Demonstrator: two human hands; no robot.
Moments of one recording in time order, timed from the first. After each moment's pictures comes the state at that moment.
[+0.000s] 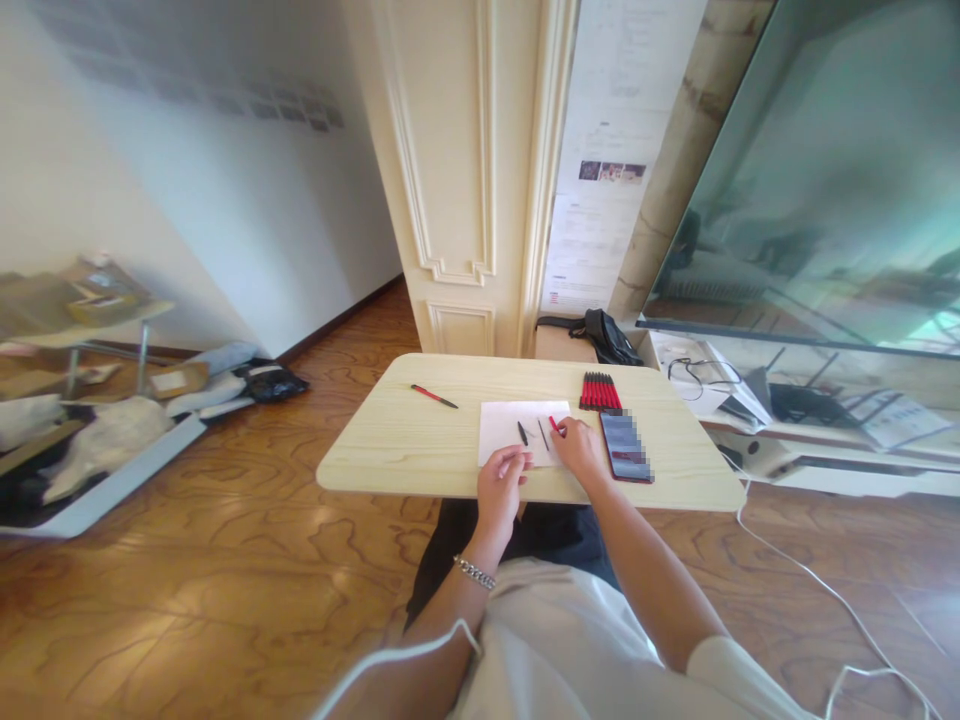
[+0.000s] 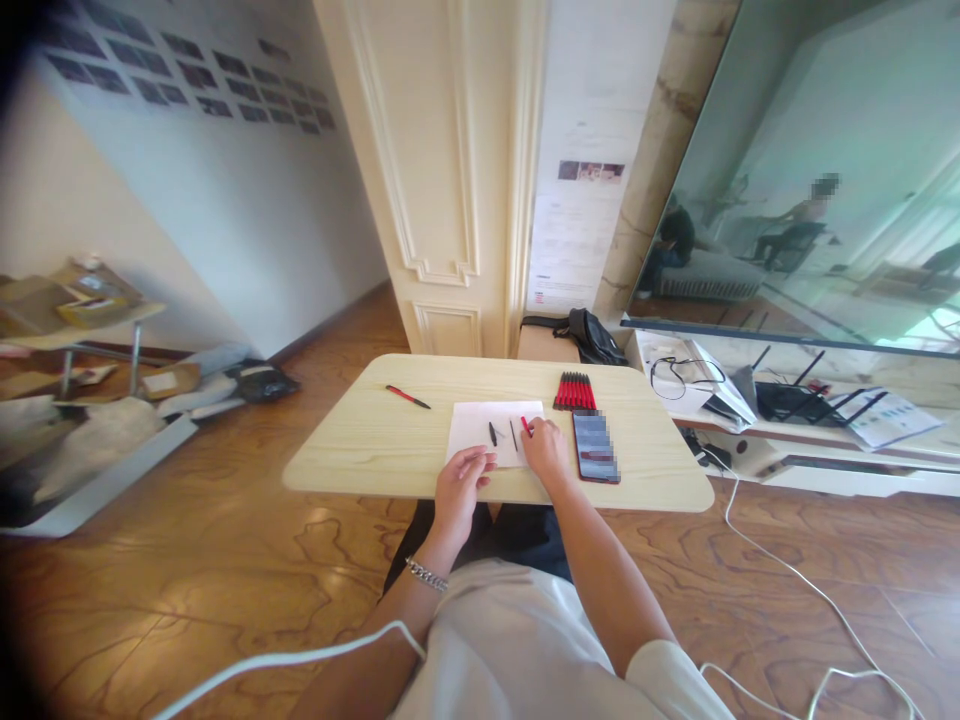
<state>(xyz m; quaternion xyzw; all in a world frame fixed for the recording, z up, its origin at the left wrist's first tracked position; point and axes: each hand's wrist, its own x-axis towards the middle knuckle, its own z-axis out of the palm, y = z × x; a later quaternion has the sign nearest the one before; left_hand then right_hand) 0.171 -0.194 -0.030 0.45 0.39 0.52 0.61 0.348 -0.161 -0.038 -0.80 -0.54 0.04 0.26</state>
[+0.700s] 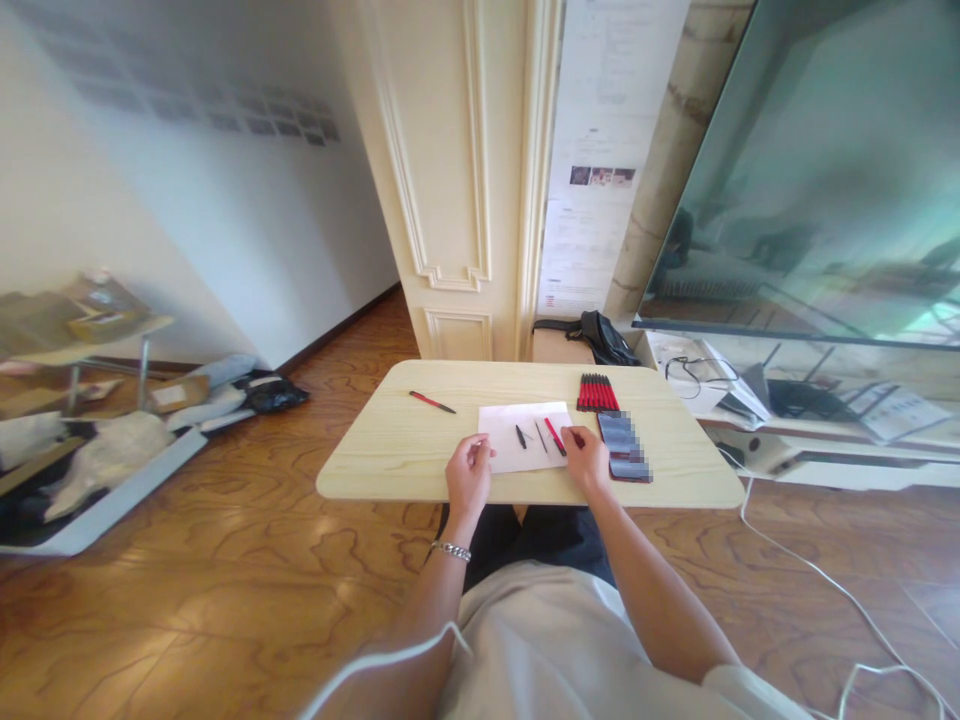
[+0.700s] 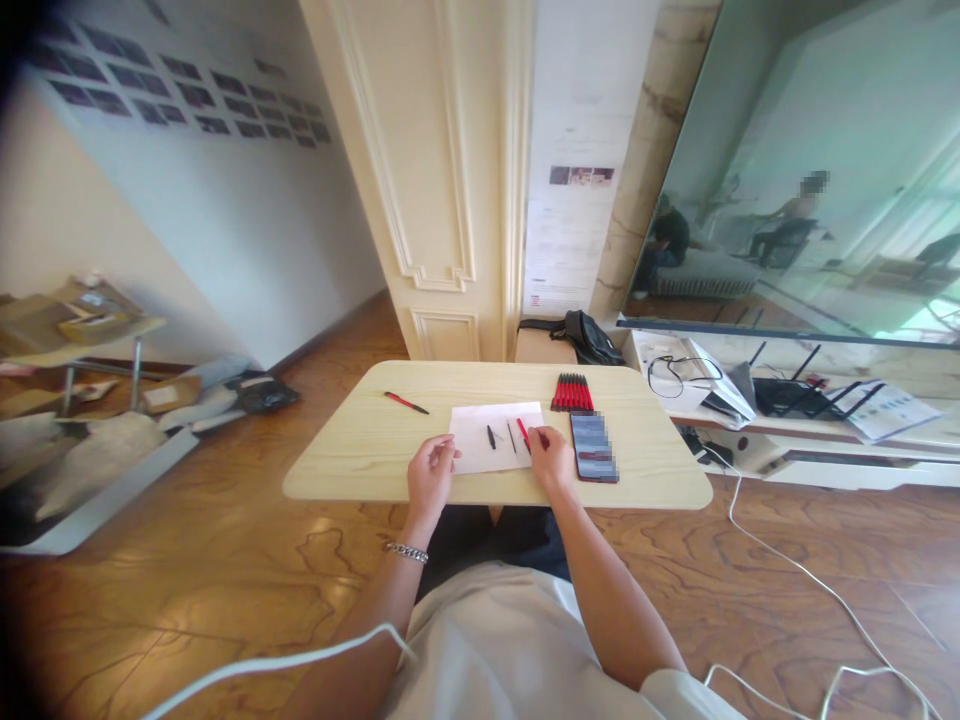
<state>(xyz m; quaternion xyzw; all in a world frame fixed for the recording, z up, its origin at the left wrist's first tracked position) 0.135 -0.146 -0.040 0.58 0.45 0.55 0.40 0.345 -0.192 -0.041 -0.73 -0.44 0.10 0.51</state>
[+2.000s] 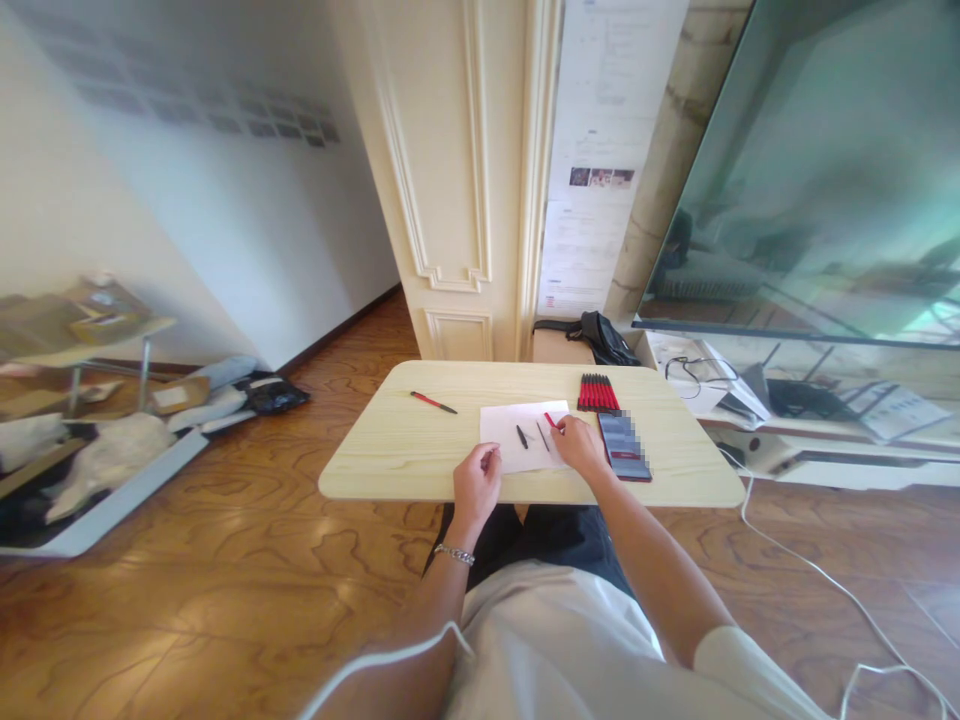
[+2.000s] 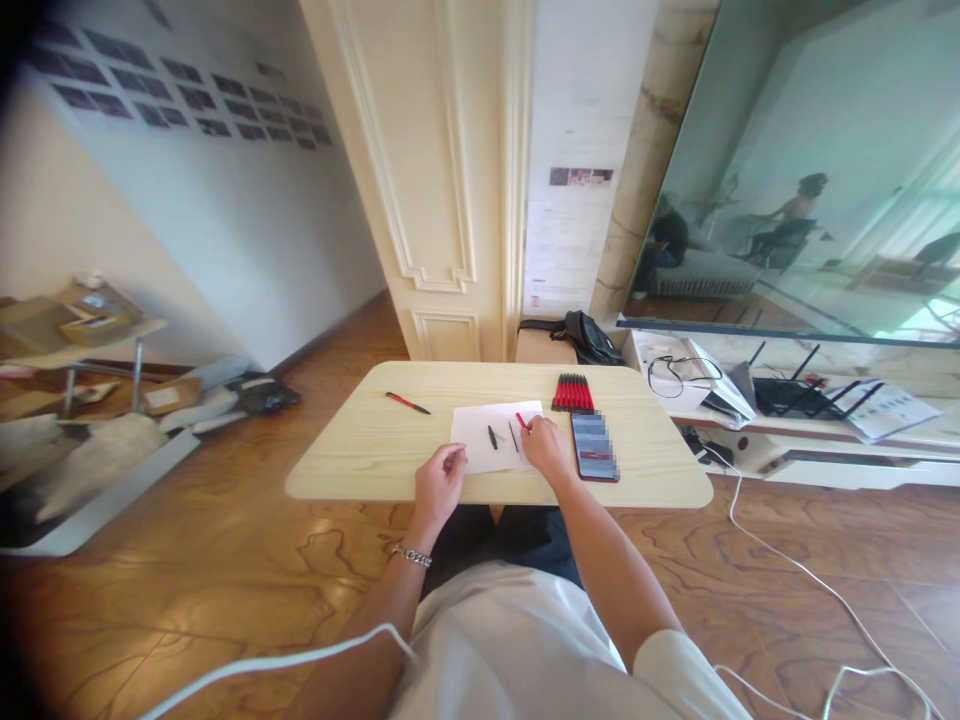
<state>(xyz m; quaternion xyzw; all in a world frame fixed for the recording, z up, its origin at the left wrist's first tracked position) 0.134 -0.155 -0.045 0.69 0.46 0.48 0.28 0.349 -0.162 -0.018 -0.80 -0.54 0.07 0.26</state>
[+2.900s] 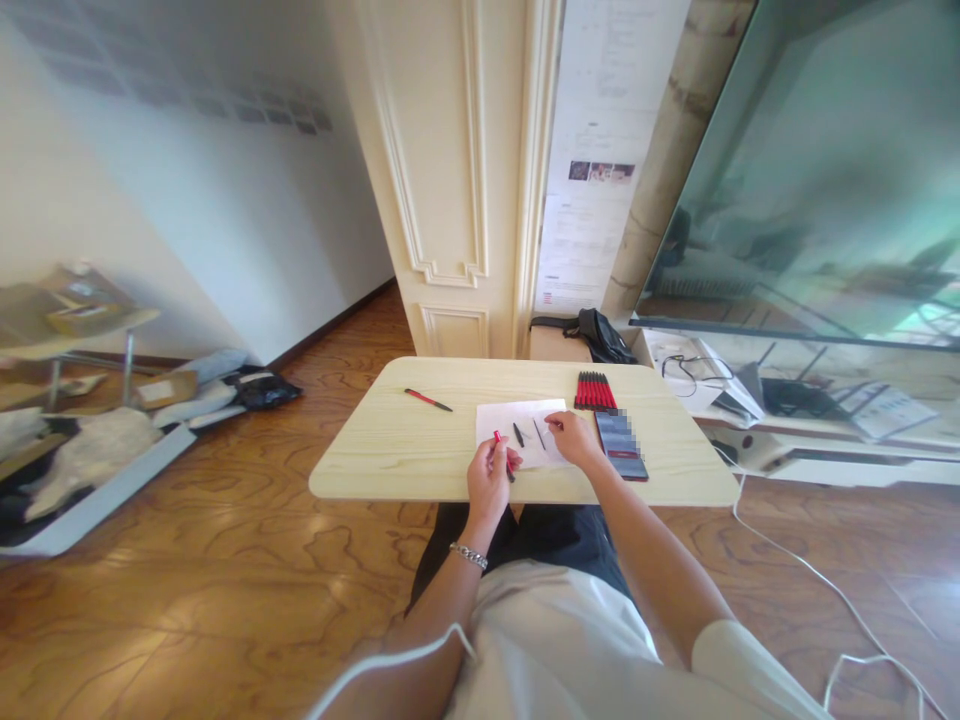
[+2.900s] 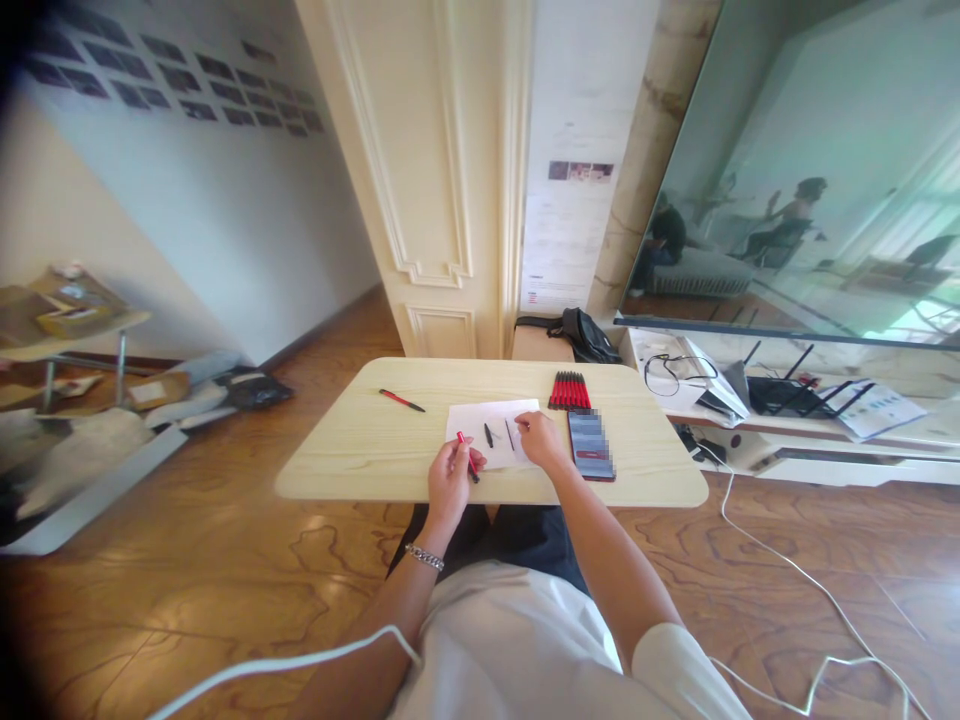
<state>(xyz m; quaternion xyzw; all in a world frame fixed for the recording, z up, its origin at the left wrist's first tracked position) 0.172 -0.167 -0.044 0.53 0.37 0.56 0.51 0.362 -0.152 -0.024 -0.73 -0.59 0.12 0.32</state>
